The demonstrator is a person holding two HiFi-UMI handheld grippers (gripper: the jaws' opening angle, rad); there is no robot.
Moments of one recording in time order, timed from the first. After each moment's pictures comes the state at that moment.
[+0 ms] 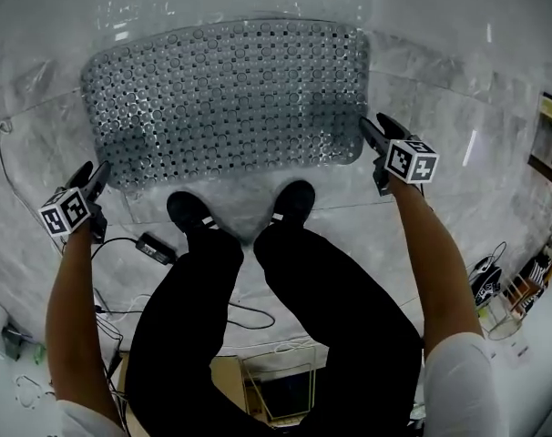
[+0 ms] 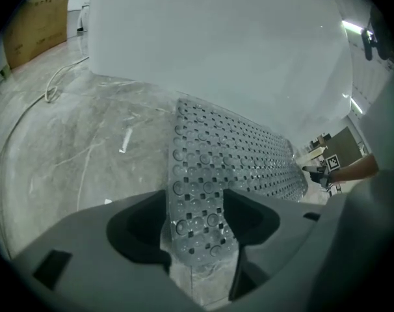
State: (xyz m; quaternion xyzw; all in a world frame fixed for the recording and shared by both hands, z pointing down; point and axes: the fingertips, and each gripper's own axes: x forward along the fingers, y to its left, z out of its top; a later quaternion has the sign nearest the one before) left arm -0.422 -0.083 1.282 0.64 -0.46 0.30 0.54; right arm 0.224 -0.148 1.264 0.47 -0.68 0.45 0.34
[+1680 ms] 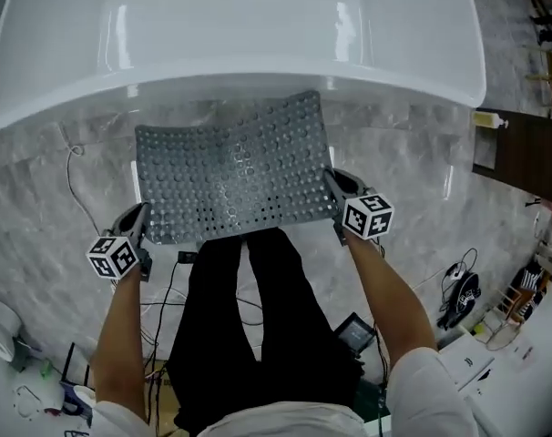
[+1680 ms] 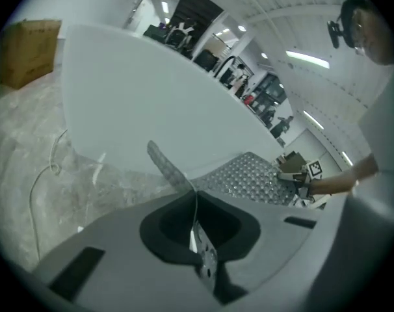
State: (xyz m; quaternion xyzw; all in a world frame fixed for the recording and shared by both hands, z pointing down) left arm -0.332 -0.105 0.843 0.73 -0.44 0.18 0.49; right arm 0.116 -0.155 0.823 0.45 -0.75 0.40 0.26
